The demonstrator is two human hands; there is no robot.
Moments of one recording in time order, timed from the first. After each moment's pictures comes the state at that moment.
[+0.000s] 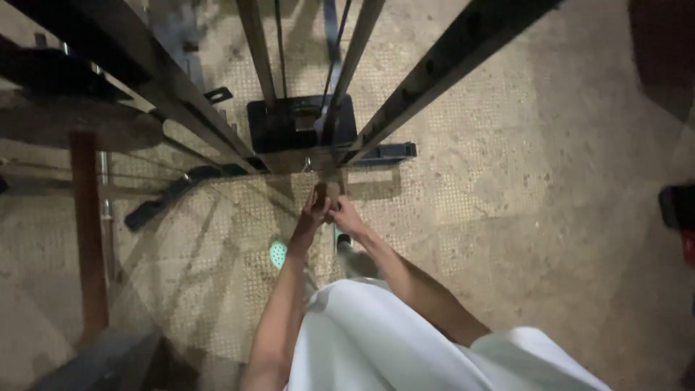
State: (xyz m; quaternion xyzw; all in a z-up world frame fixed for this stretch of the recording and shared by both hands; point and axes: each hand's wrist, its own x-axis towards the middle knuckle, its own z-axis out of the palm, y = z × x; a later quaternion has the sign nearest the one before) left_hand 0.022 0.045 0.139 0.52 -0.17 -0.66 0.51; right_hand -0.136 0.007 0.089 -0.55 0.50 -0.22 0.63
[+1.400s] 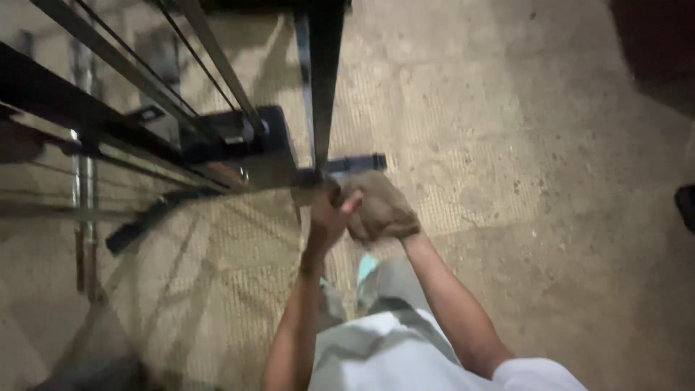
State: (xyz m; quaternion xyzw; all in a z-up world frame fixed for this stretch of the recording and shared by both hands) left_hand -0.204 0.009 0.372 0.53 -0.42 -0.52 0.51; right_hand -0.378 -0.045 0.408 -0.36 0.34 -0.31 0.81
